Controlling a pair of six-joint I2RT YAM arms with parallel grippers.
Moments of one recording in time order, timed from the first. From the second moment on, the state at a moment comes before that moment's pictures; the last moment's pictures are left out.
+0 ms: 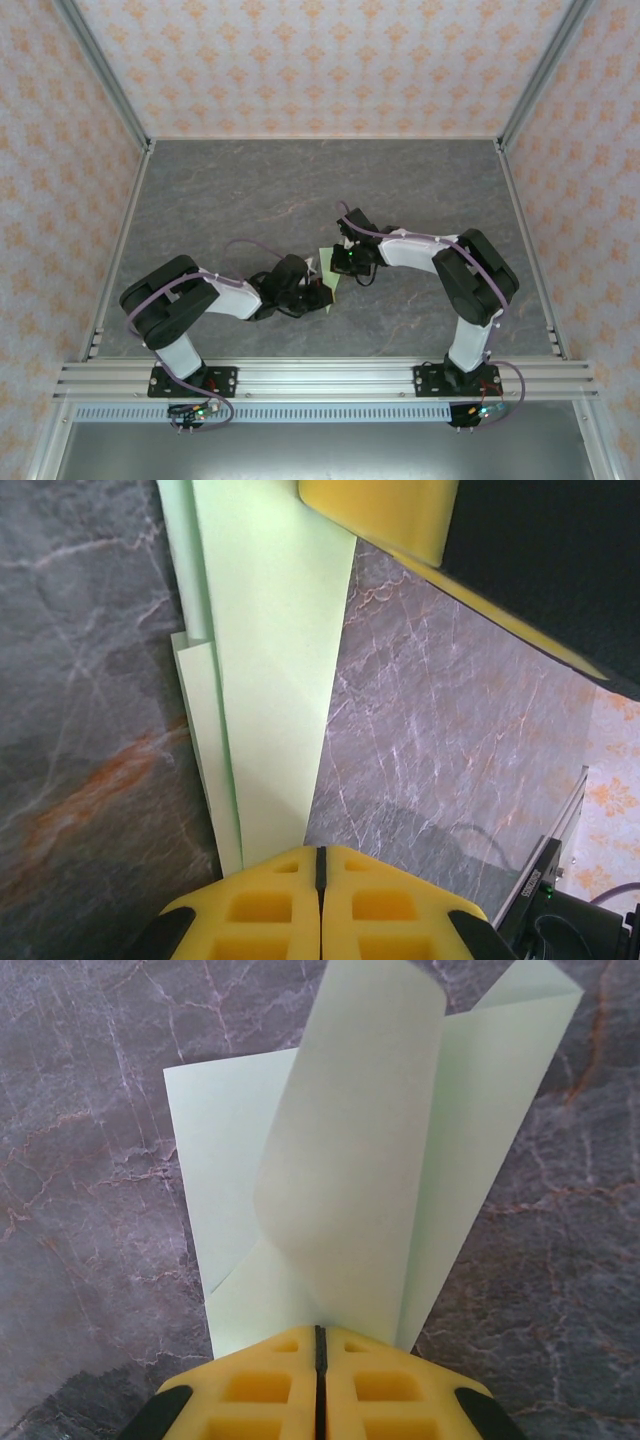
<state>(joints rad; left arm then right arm) -0.78 1.68 0.53 0.40 0.35 -1.09 0.65 1.81 1.01 -0.33 -0.26 0.72</state>
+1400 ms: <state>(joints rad) -0.79 1.69 0.52 0.45 0.30 -1.12 0.52 1.90 1.09 -0.35 -0.48 0.64</state>
